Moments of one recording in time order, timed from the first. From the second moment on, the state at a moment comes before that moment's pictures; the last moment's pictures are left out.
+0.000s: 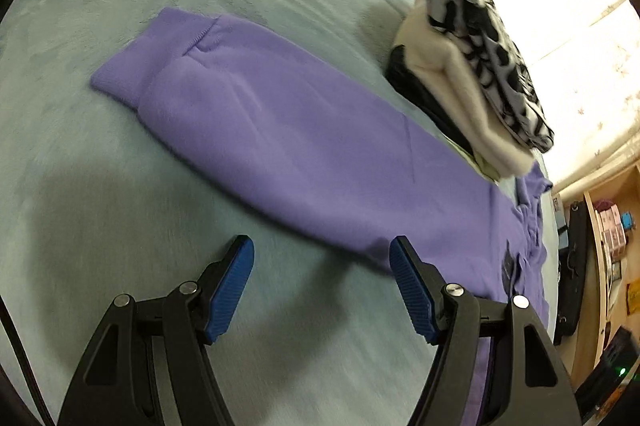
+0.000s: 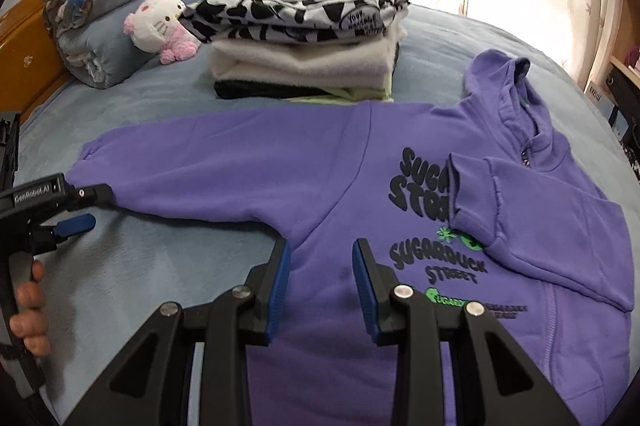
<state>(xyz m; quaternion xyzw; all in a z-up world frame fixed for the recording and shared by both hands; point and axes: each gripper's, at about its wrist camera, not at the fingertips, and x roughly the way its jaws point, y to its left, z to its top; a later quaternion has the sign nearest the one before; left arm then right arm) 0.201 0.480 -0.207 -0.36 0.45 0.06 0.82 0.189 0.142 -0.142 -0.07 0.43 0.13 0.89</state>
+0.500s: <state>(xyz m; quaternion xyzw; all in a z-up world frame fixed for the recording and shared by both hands) 0.241 0.469 -0.189 -0.25 0.42 0.12 0.86 0.205 0.122 -0.163 -0.03 0.46 0.12 0.88</state>
